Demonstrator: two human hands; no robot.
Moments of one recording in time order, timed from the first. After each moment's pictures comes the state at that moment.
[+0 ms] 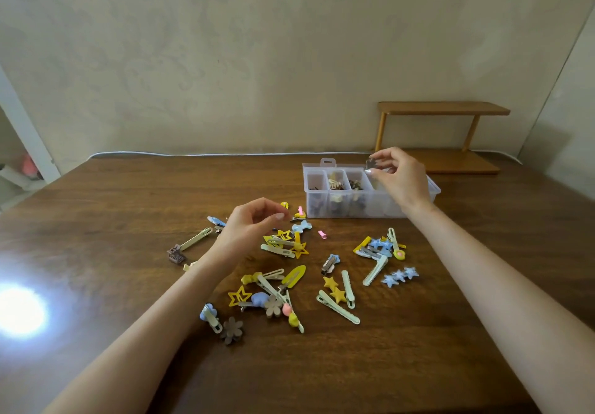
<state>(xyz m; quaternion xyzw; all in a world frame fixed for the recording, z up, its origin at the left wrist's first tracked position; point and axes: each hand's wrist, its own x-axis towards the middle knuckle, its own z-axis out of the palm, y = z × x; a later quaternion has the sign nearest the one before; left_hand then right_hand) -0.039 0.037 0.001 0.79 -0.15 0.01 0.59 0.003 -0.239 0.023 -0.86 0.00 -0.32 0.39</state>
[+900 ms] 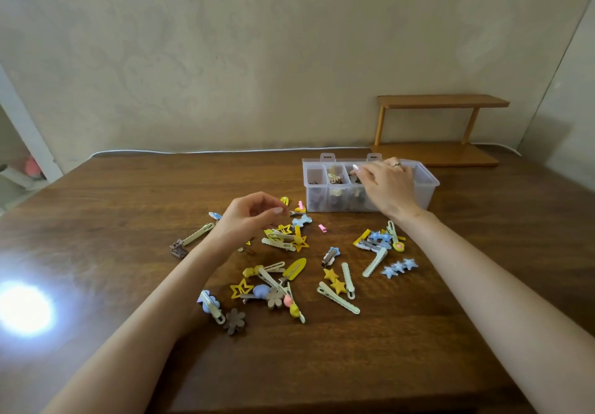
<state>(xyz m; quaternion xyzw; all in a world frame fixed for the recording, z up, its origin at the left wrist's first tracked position) -0.041 0.047 0.008 0.81 -0.18 -0.01 0.55 -0.008 -0.220 0.009 -0.95 -0.01 -0.28 0.17</state>
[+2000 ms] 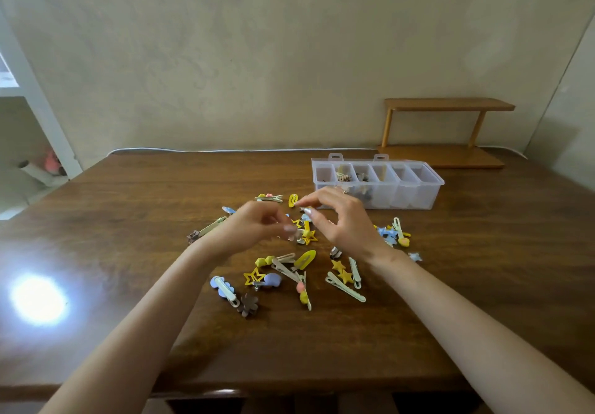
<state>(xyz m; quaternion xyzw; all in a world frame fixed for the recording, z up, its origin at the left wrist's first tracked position) -0.070 0.062 0.022 0.85 -0.24 -0.09 0.47 -0.078 -0.133 -0.001 -0.84 -0.26 -0.23 0.41</state>
